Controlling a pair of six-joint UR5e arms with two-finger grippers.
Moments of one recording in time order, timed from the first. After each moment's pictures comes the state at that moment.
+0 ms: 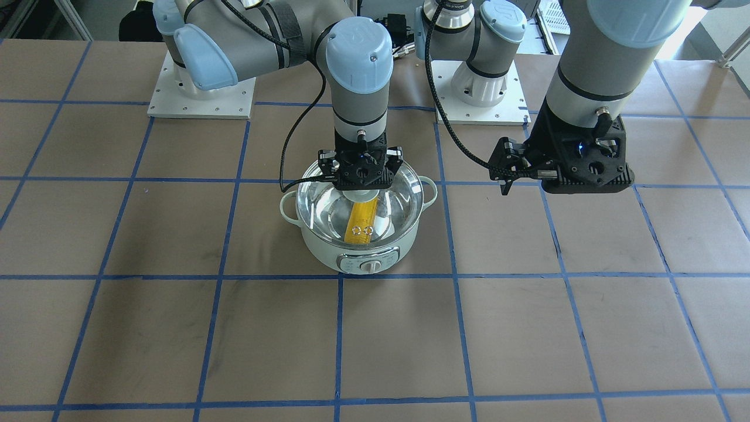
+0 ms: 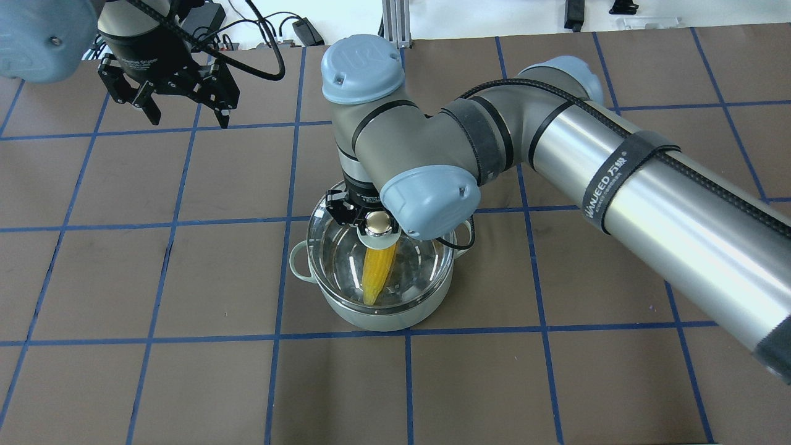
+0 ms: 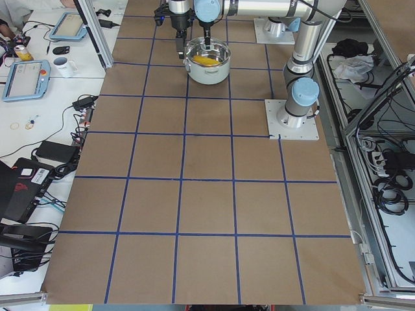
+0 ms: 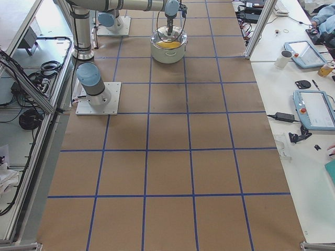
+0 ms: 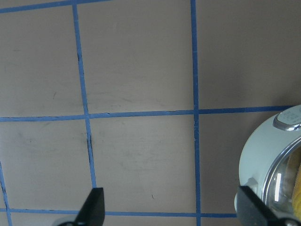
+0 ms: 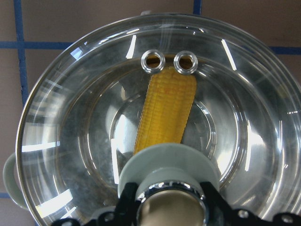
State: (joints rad) left arm -1.56 -1.71 -1.43 -1.59 1.70 0.04; right arm 2.05 -1.28 1.60 -1.84 -1.50 0.45
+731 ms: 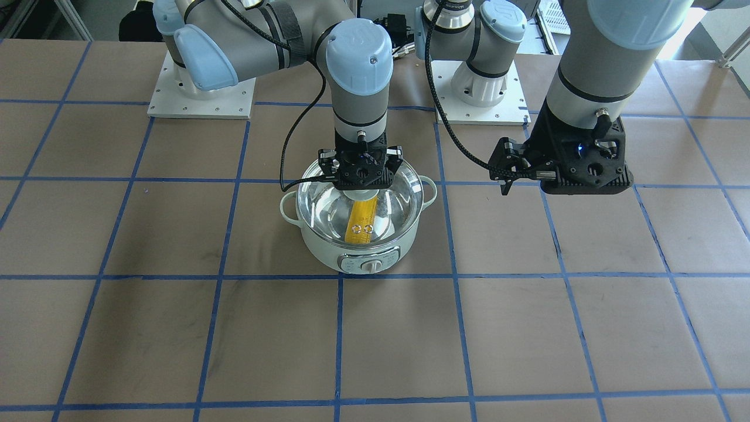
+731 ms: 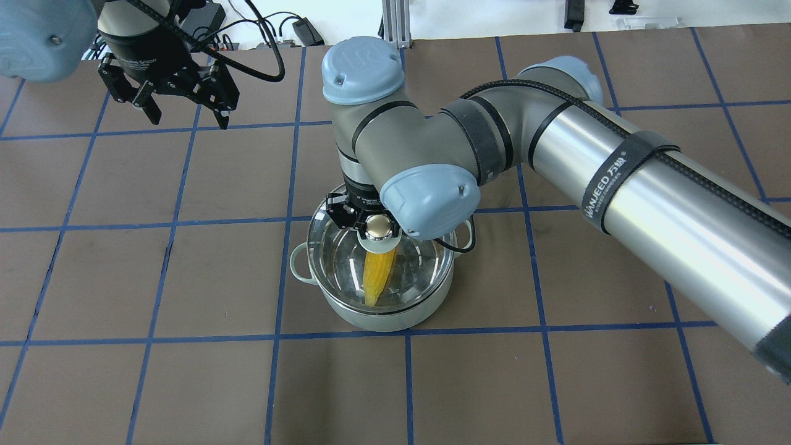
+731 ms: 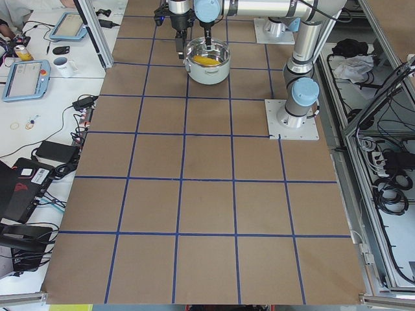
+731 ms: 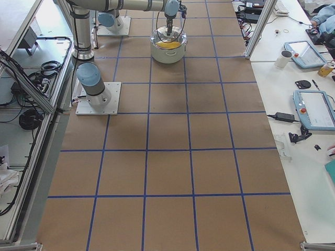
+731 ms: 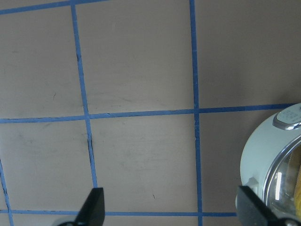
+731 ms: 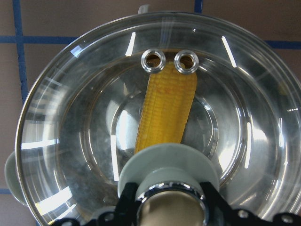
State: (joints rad) left arm -1.56 -1.71 -1.43 -1.59 1.70 0.06; right arm 2.05 -1.28 1.60 -1.82 -1.49 0.45
